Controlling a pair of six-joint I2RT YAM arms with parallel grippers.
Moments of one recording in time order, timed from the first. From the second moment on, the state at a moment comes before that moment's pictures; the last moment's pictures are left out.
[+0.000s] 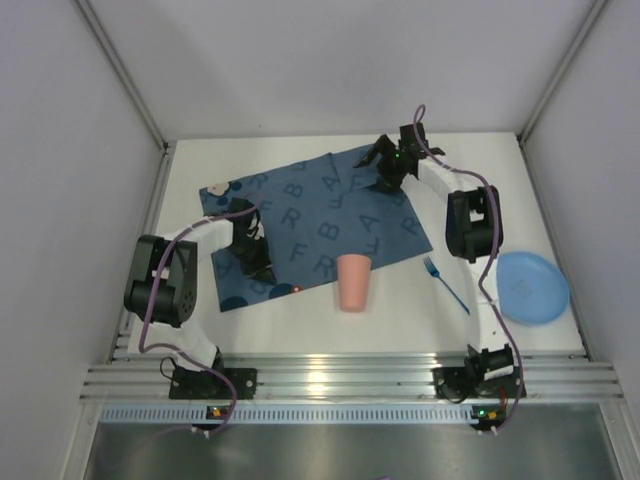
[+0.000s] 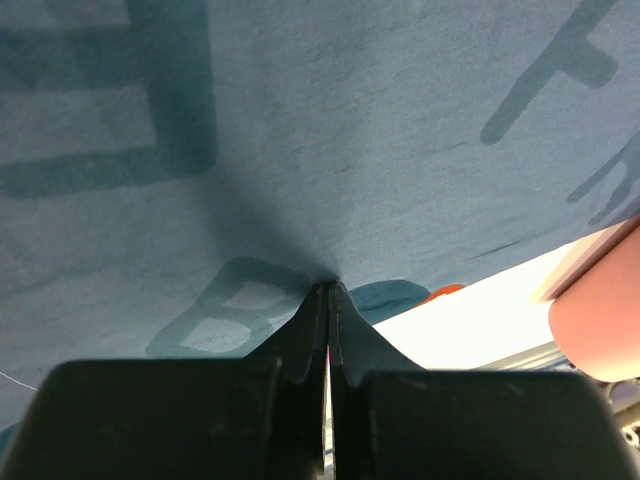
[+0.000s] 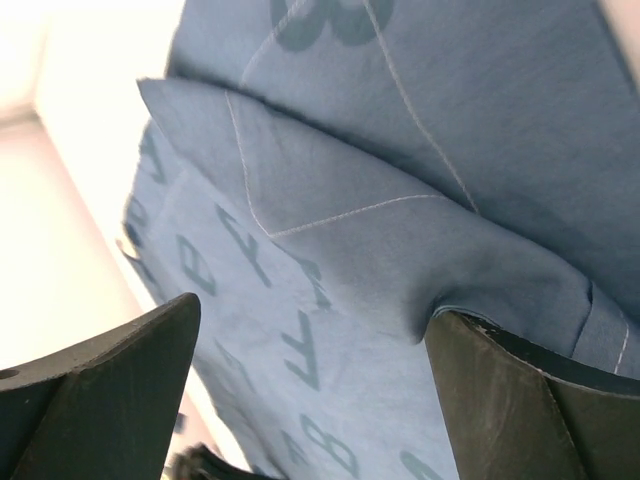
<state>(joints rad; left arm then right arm) -0.19 1.72 0.96 -0.63 0.34 -0.43 0.23 2.45 2.06 -0.44 -0.43 0.91</state>
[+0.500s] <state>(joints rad) -0.19 1.84 1.10 -0.77 0.38 -0.37 0.09 2.54 2.09 0.11 -0.27 1.42</state>
